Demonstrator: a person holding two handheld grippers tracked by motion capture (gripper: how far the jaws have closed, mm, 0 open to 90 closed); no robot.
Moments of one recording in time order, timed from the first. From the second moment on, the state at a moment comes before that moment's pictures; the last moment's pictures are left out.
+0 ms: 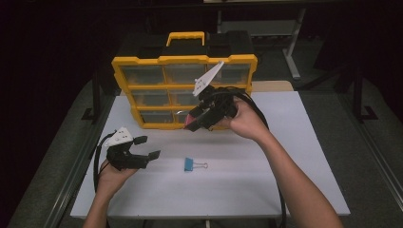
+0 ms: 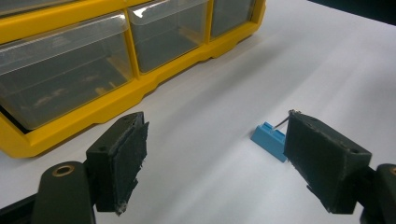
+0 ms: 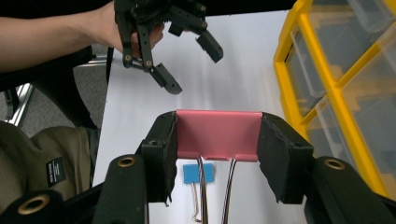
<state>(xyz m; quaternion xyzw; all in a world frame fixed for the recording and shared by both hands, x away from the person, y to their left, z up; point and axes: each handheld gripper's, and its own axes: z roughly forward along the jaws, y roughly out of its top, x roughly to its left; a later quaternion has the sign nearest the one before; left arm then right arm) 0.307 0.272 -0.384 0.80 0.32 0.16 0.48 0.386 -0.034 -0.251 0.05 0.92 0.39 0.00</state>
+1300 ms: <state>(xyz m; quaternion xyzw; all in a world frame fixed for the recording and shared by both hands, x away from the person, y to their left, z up) 0.307 0.273 -0.384 0.80 0.33 0.16 0.48 0.427 -0.071 -0.222 0.11 0.92 0.37 0.04</state>
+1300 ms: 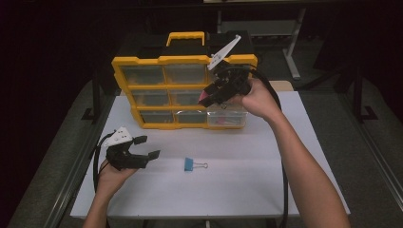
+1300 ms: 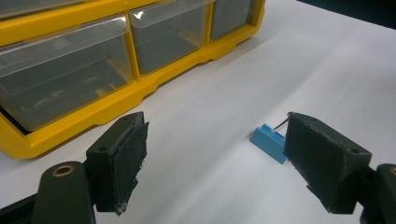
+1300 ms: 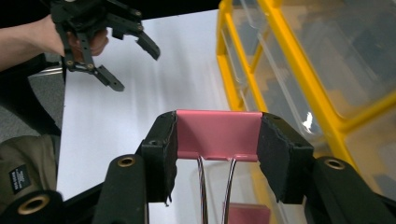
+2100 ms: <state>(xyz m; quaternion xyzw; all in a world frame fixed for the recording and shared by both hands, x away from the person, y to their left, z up) 0.307 0.273 -0.383 0.80 0.32 0.16 0.48 0.440 -0.100 -0.229 0.16 0.92 0.36 0.06</state>
